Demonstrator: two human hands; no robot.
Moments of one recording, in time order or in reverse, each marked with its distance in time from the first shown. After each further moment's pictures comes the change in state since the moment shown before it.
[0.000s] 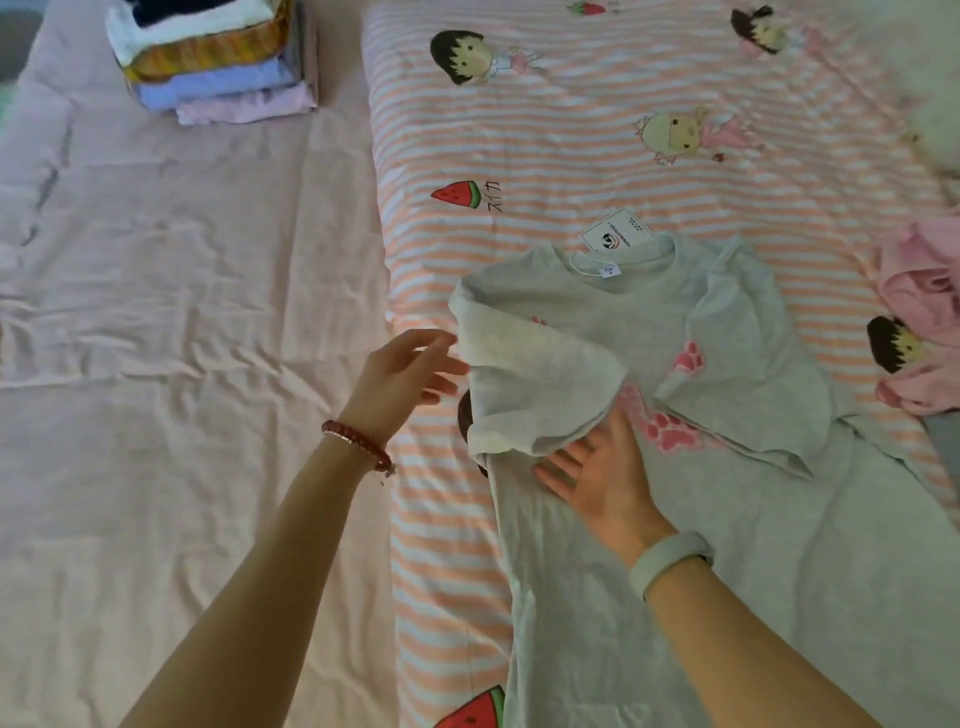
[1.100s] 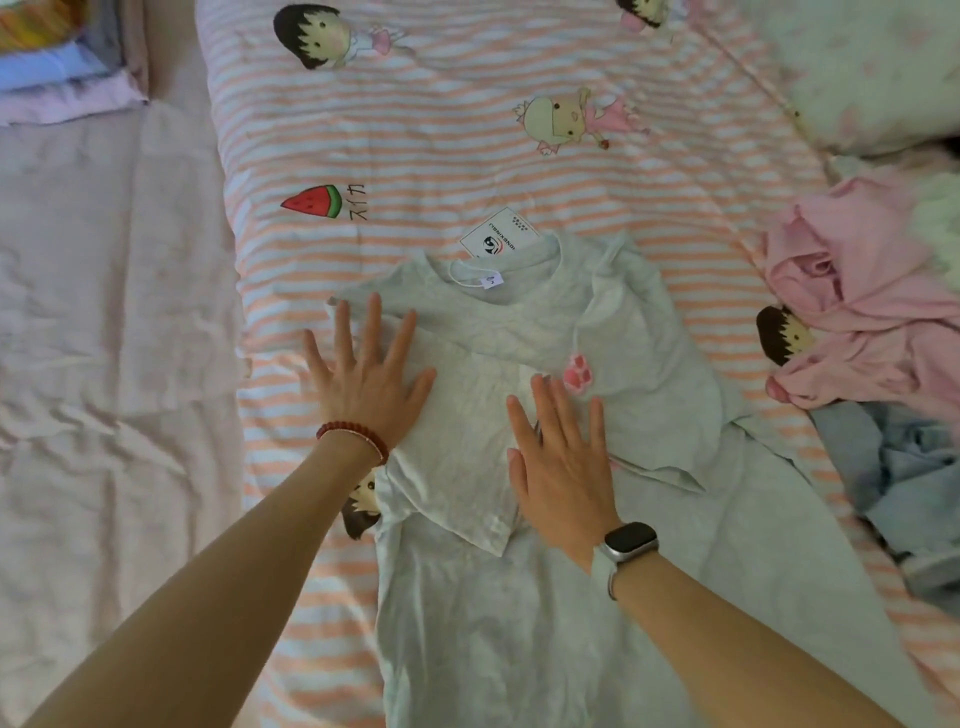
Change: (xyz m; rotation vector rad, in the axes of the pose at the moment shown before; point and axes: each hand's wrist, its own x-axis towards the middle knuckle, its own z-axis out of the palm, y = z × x) left_hand 0.106 -0.054 0.100 1.412 0.179 0.260; right_hand 0.030 -0.053 -0.072 -2.149 0.224 -0.733
